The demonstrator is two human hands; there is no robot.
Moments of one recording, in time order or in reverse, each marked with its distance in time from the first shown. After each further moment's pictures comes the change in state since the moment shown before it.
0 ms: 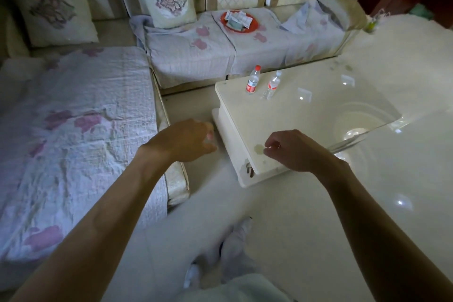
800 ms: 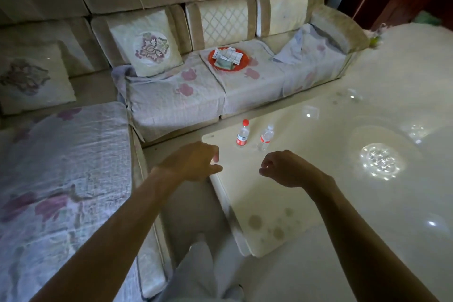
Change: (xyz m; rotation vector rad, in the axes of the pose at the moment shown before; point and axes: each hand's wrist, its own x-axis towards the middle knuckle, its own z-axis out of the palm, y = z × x) left_hand 0.339 0.024 -0.095 0.104 -0.035 0.036; right_hand 0.290 0.149 -0.116 0.060 -0.100 0.041
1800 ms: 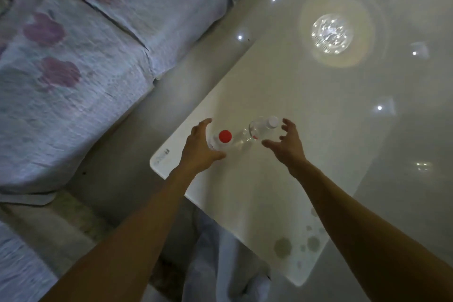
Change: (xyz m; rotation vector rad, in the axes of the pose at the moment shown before) left_hand 0.533 -0.137 0.169 -0.602 -0.279 -0.103; right_hand 0.424 0.197 0.110 0.984 0.386 0.924
